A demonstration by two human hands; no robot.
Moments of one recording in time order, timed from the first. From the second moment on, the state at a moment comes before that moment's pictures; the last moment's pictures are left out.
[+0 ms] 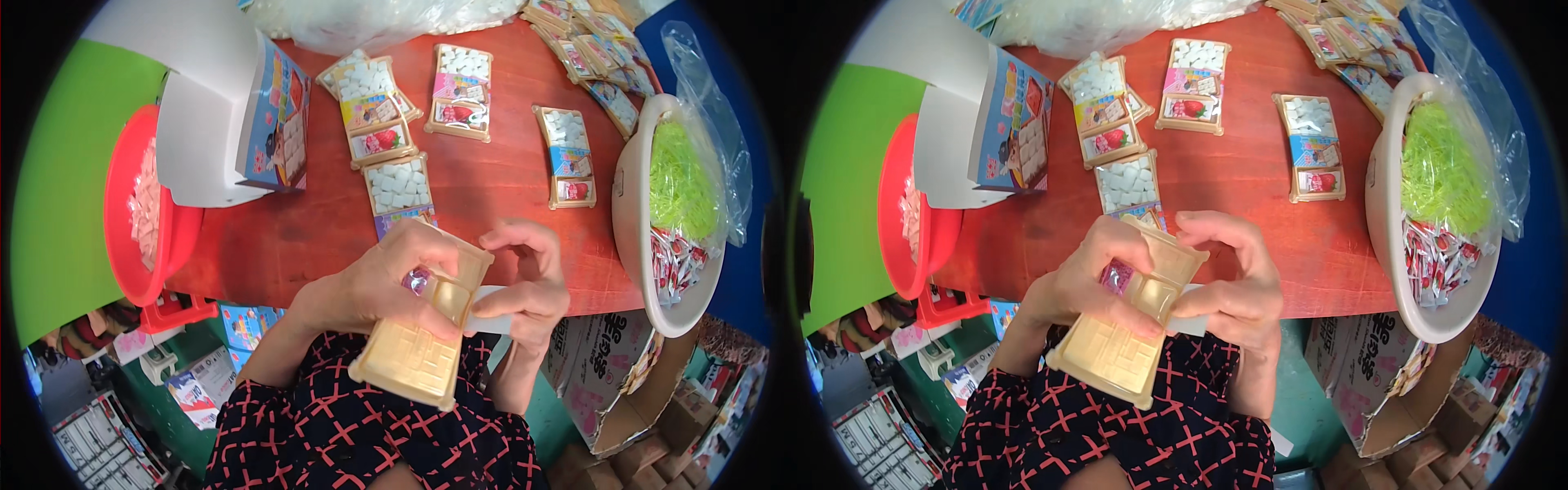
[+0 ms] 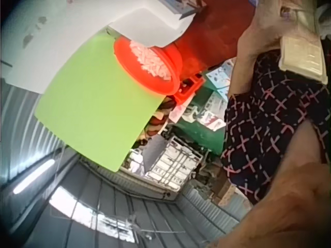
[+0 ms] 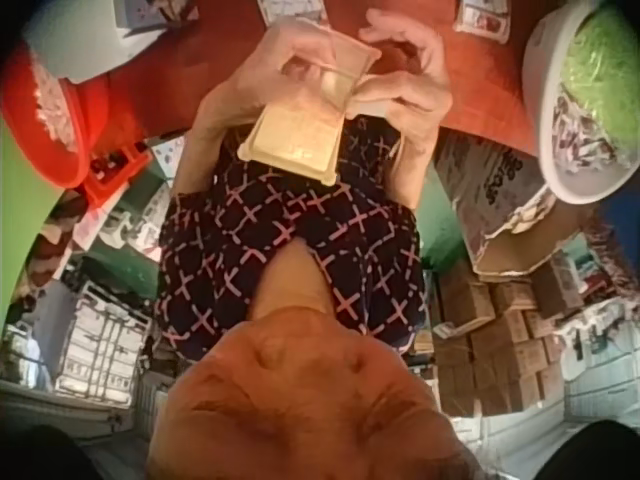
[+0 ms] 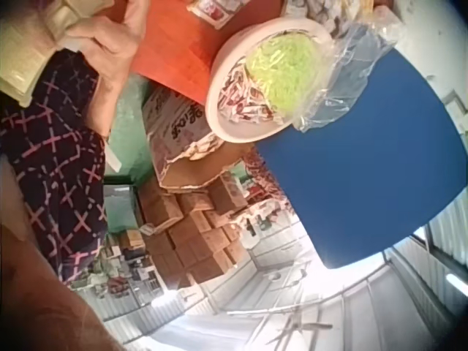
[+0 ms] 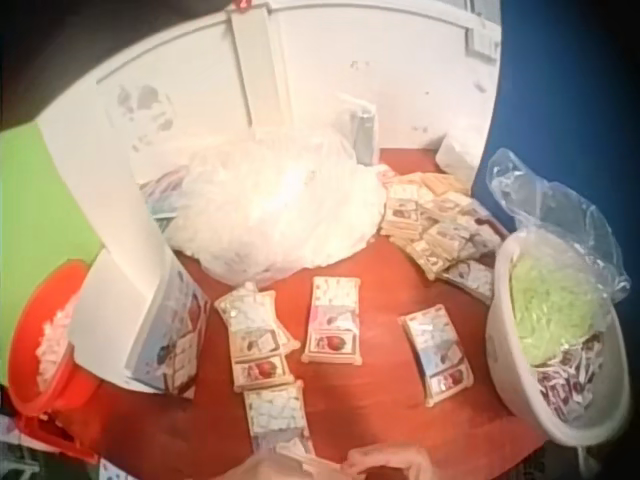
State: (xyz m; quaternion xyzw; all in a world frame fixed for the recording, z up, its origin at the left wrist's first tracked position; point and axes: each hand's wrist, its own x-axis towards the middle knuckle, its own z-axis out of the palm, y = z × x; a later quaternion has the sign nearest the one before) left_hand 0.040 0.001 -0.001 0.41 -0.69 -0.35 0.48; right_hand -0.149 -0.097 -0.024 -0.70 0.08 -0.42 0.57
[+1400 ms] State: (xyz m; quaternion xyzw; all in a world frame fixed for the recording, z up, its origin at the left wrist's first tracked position) left_hand 0.037 0.005 -0.015 0.42 -0.61 -0.24 0.63; right_hand -0.131 -0.086 -0.016 -0.66 0.06 -0.33 0.67
